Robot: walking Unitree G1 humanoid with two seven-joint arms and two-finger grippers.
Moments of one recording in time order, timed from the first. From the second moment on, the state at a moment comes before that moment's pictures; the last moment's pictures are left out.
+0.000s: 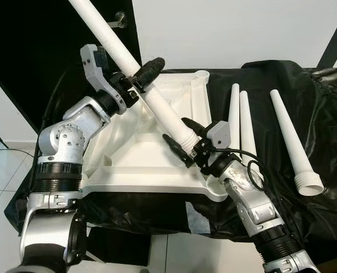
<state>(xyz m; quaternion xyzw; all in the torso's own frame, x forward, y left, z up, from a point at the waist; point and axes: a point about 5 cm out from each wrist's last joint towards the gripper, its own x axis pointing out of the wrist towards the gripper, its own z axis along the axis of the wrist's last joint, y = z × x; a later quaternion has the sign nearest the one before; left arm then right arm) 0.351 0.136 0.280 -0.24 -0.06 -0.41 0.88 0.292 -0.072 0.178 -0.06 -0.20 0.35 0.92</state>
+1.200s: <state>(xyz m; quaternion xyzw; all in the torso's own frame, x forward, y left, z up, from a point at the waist) 0.323 0.100 0.297 -0.10 -0.14 -0.39 0.90 0.311 -0.063 0.186 -0.07 -0.13 0.33 0.93</state>
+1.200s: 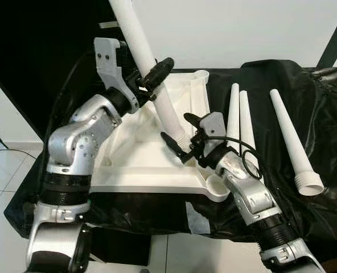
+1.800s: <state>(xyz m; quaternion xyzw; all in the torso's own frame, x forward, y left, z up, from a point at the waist) 0.304 0.065 0.300 -0.02 -0.21 -0.39 0.90 0.331 -0.049 0.218 -0.09 -0.12 0.32 0.94</state>
